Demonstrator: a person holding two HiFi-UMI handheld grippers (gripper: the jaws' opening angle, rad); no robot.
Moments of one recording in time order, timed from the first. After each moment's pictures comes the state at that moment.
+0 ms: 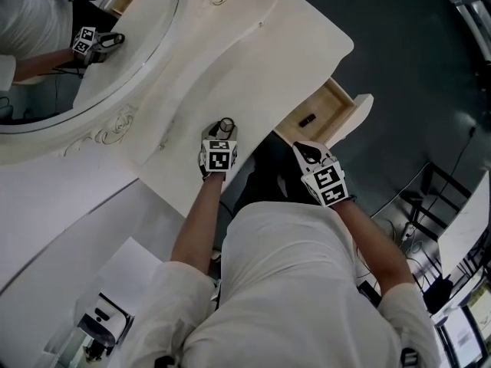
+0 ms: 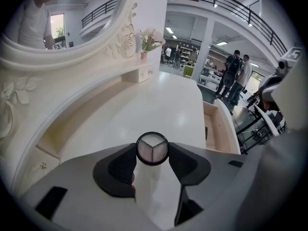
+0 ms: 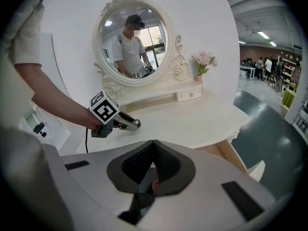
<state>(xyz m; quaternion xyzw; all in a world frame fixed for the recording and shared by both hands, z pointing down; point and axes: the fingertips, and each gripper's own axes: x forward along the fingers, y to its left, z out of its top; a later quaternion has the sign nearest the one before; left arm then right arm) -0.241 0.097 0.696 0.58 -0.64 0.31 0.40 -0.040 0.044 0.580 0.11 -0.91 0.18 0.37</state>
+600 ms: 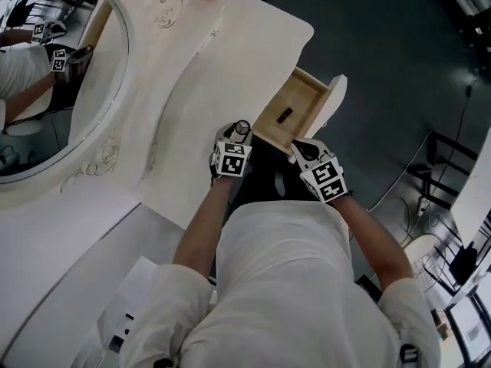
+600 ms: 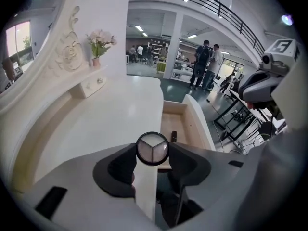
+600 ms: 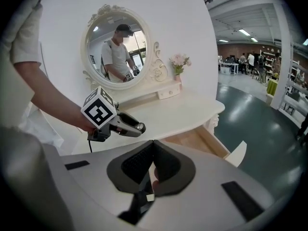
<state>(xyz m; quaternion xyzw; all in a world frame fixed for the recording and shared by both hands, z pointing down) -0.115 0.031 0.683 0.68 -0.53 0.36 0.35 0.031 0.020 0.585 0.18 -0.89 0.22 0.35</state>
